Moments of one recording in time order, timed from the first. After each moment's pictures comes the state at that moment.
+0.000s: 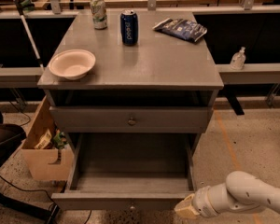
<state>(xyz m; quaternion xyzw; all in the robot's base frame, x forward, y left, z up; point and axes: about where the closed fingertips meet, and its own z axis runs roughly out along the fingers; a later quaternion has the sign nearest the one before) 0.386 -0.157 0.426 -0.42 0.84 0.30 0.19</state>
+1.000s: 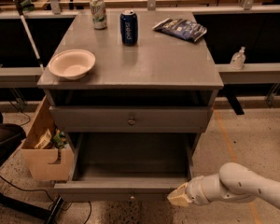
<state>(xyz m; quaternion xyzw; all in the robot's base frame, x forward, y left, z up) 0.428 -0.141 0.426 -0.41 0.83 0.31 0.22</state>
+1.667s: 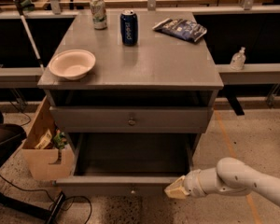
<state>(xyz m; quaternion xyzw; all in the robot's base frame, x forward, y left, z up) 0.462 -0.127 0.433 -0.42 0.81 0.31 0.25</state>
